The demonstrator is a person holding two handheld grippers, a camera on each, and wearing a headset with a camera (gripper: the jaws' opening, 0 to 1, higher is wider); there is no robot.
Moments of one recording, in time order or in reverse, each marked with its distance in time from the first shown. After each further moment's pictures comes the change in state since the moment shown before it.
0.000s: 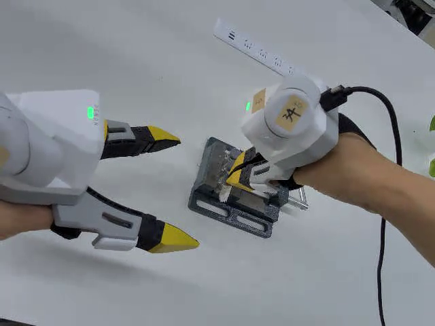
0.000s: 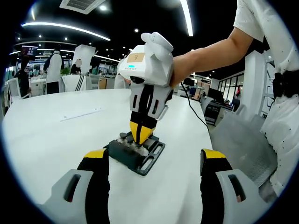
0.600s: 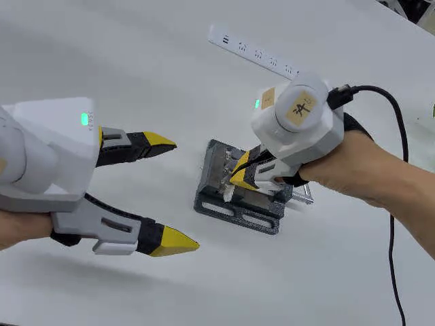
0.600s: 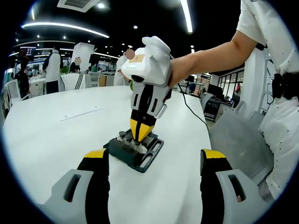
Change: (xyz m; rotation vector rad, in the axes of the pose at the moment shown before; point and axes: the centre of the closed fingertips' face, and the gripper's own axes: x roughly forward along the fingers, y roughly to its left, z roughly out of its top) left arm -0.005 -0.007 0.004 0.010 0.039 -0.002; right arm -0.002 0.001 -0.001 0.049 -0.078 -0.011
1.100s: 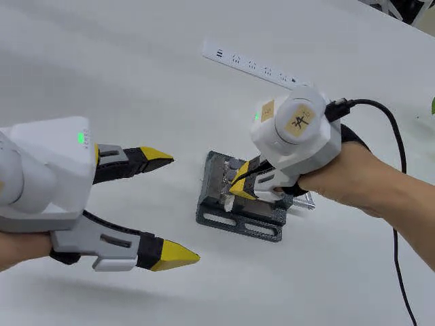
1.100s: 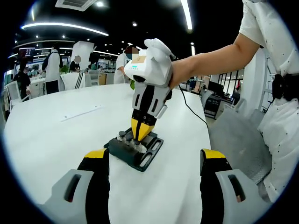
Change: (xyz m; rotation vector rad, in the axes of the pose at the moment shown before) left arm -0.003 -0.001 0.004 0.010 0.030 0.007; right arm -0.003 0.000 -0.001 0.043 -0.063 -0.016
